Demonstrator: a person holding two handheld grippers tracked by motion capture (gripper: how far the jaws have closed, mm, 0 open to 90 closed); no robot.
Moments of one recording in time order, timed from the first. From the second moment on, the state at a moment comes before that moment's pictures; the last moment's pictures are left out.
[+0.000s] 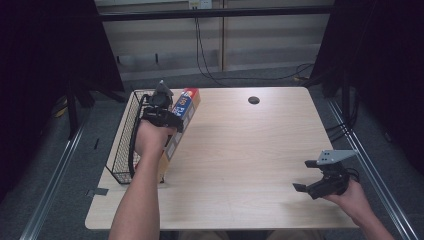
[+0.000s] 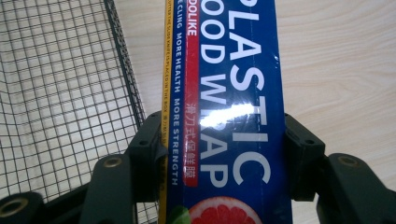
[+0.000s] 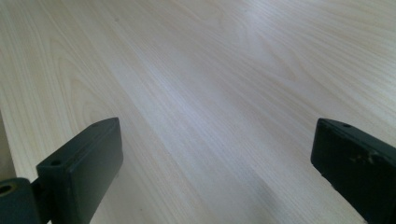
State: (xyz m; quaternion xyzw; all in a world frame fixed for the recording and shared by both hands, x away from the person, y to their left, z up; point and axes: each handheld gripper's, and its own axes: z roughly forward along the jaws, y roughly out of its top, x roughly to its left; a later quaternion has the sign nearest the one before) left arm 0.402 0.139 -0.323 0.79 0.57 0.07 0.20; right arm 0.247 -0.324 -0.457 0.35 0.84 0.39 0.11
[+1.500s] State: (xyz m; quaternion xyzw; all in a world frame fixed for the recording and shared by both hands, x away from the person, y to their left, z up) left arm 0.394 0.193 -0.326 0.74 0.63 0.10 0.20; right arm 0.248 -0.321 -0.459 0.35 0.84 0.39 0.10
